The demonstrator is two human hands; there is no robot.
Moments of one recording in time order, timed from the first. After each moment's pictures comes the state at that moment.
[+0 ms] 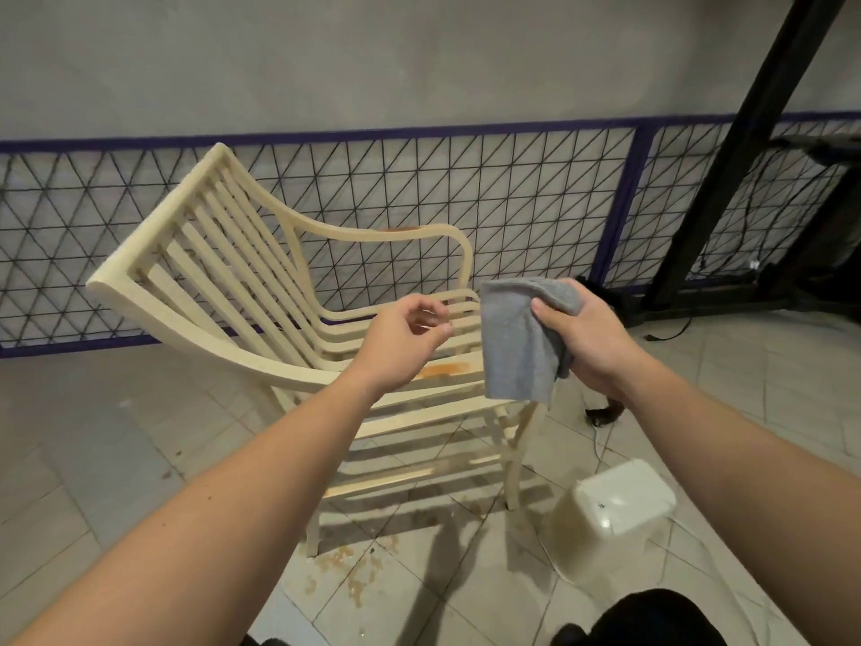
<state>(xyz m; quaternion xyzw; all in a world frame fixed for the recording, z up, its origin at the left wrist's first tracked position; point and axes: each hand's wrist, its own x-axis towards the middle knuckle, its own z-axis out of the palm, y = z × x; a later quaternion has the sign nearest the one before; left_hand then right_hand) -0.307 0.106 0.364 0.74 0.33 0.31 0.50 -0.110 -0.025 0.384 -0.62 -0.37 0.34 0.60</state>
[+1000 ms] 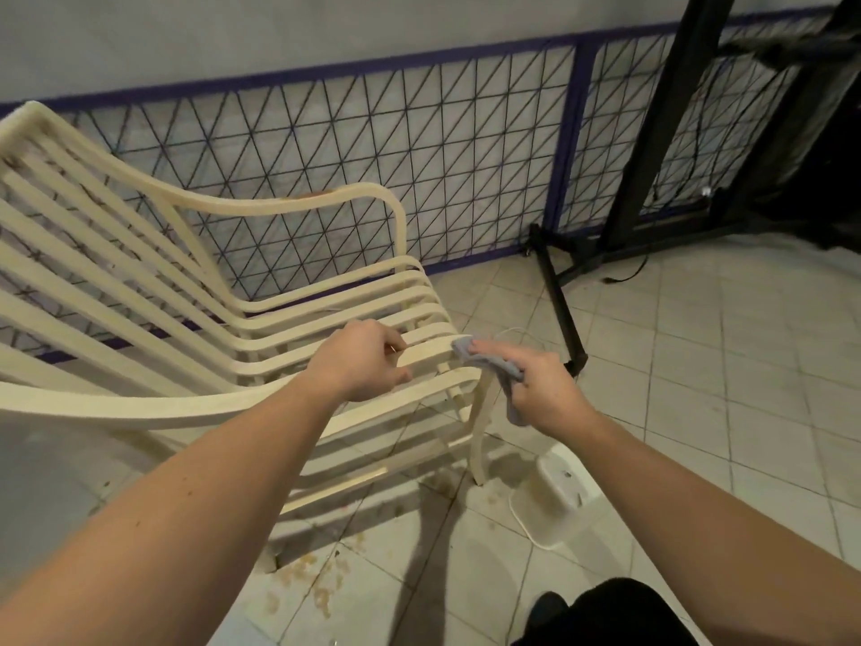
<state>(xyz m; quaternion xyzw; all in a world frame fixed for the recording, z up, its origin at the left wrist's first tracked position) -0.218 0.144 0.290 0.93 0.34 0.02 0.15 -0.040 -0.043 0.240 -0.74 -0.52 0.19 0.39</state>
